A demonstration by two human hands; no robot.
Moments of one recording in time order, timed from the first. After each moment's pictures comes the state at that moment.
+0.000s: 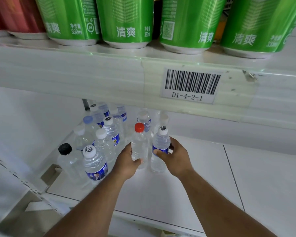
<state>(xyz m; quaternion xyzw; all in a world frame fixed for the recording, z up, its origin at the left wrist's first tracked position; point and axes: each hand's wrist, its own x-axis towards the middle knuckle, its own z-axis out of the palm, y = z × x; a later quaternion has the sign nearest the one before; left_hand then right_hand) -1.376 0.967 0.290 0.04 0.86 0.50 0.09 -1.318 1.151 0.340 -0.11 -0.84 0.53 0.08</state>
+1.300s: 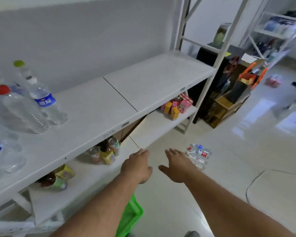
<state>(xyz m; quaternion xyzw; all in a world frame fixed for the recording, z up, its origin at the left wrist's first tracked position) -1.003 1.039 0.264 0.54 0.80 0.00 0.27 -0.849 1.126 0.256 -0.45 -0.86 0.21 -0.14</state>
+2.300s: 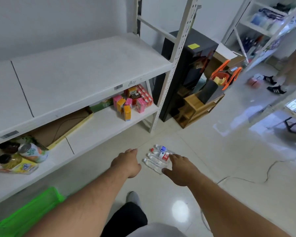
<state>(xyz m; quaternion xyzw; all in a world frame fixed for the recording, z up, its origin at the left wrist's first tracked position) -0.786 1.337 0.188 0.47 0.81 -0.02 0.36 -0.591 1.418 0.214 -0.48 -0.82 0.22 -0.22</state>
